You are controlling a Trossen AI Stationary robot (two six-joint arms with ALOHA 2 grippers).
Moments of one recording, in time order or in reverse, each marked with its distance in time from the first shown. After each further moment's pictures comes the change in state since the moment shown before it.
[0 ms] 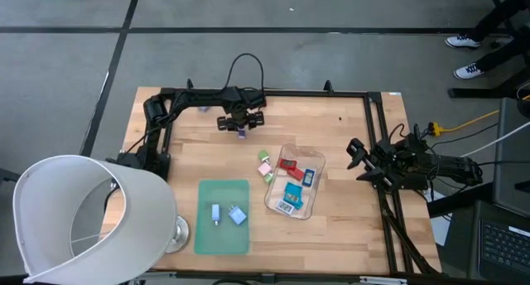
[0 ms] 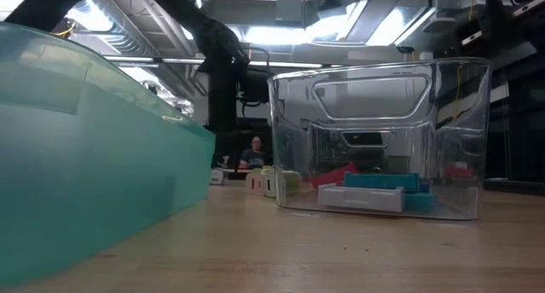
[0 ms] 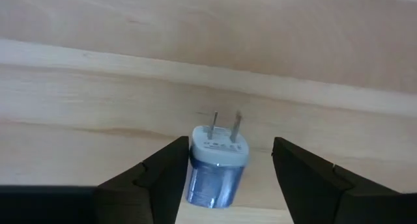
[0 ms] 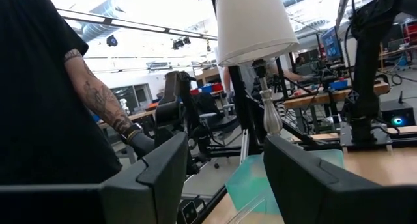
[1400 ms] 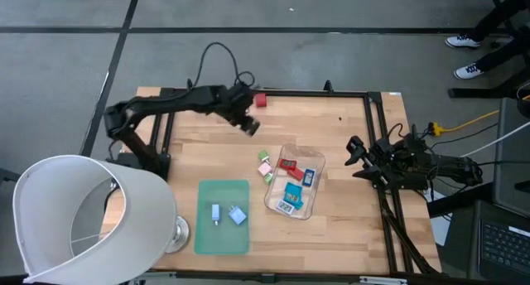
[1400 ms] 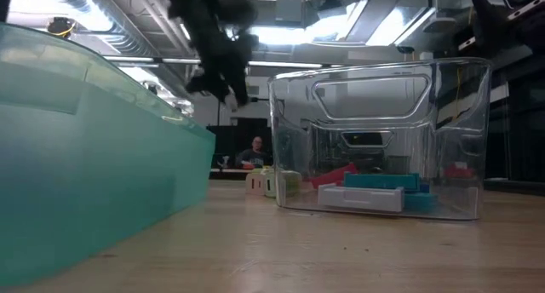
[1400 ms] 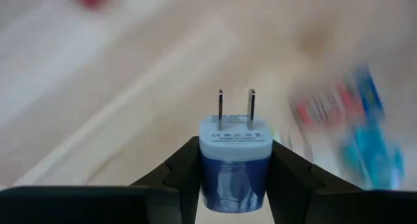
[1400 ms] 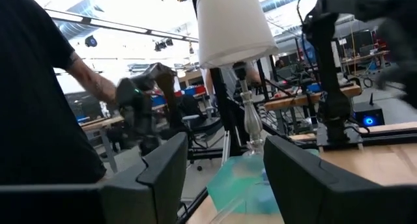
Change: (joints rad) left arm -0.093 -0.406 -0.141 0.151 0.093 0.743; right arm 0.000 0.000 0.000 -0.029 0.071 -0.038
